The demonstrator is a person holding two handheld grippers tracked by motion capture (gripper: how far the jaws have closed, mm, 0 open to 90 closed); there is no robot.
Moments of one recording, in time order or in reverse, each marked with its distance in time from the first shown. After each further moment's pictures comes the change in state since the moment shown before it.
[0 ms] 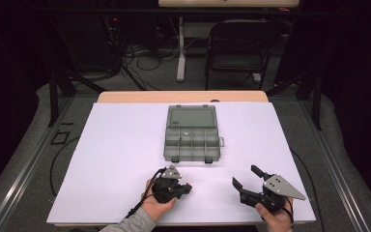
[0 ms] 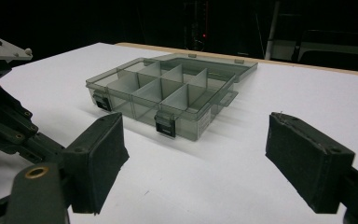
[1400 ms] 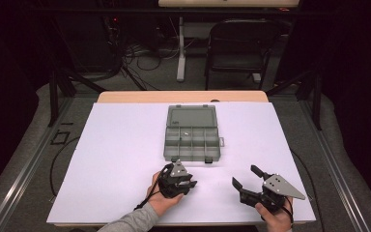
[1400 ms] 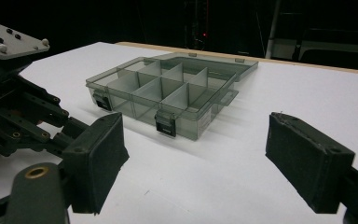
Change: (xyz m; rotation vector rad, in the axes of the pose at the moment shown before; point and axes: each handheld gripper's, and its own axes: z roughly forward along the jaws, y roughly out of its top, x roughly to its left) left arm 0.001 0.015 0.015 -0.029 0.139 0.102; right arm 0.000 0.000 0.001 0.006 0.002 0.006
